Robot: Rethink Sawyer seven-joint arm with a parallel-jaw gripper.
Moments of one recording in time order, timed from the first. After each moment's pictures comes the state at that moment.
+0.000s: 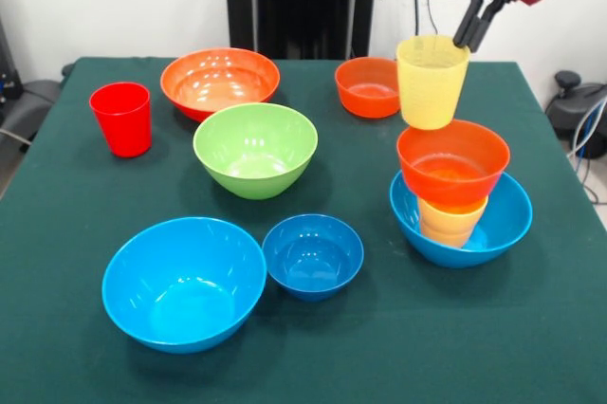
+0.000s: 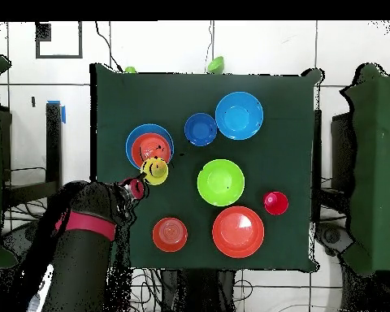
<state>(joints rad) 0.47 -0.70 -0.30 1.59 -0.63 0.50 2.20</state>
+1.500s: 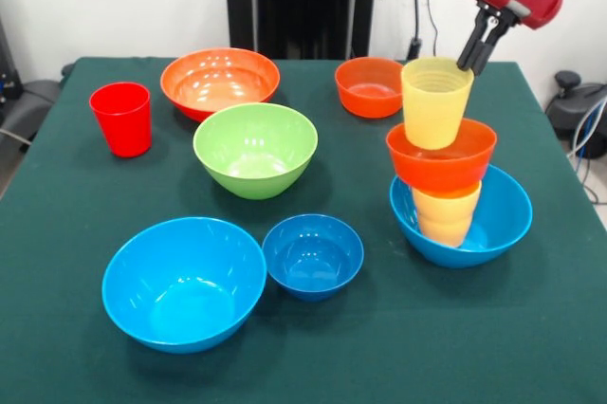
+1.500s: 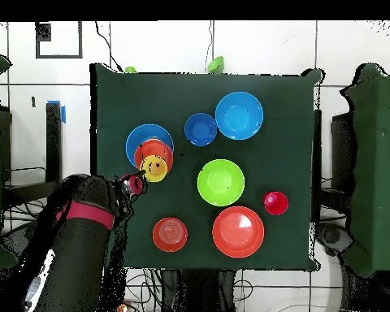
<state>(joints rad) 0.48 -0.62 -0.33 1.54 -0.57 0.50 2.20</state>
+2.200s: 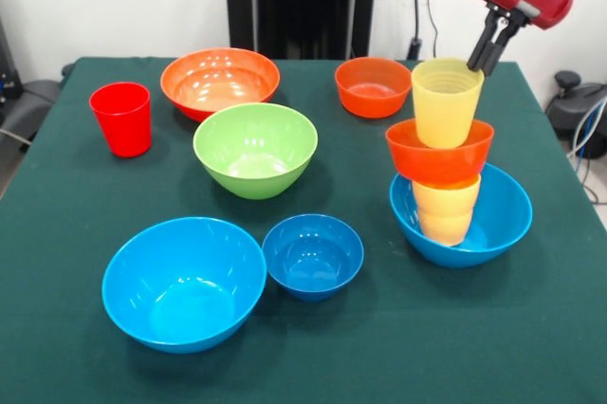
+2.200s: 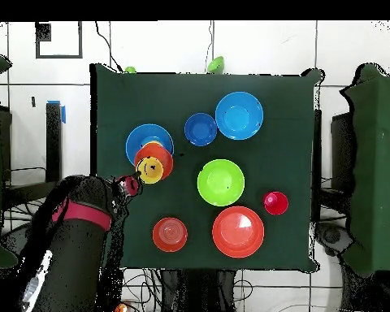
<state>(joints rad) 0.49 -0.62 -0.33 1.54 -0.52 0.50 2.20</state>
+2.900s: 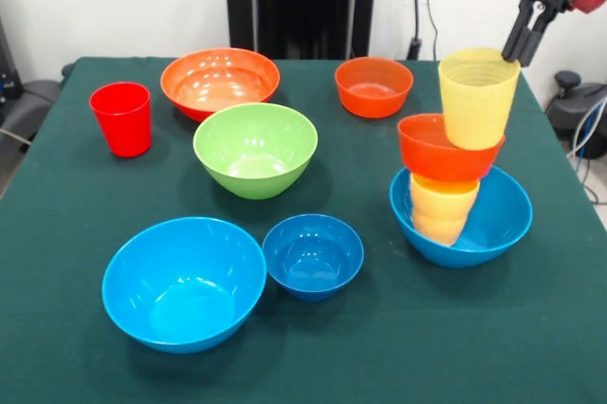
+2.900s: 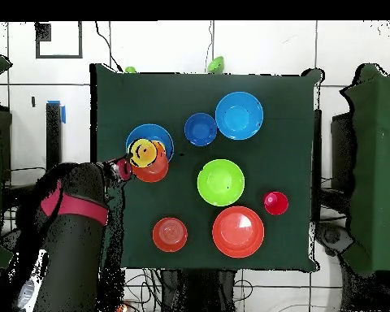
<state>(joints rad) 0.46 -0.67 -0.32 1.46 -0.49 0.50 2.20</state>
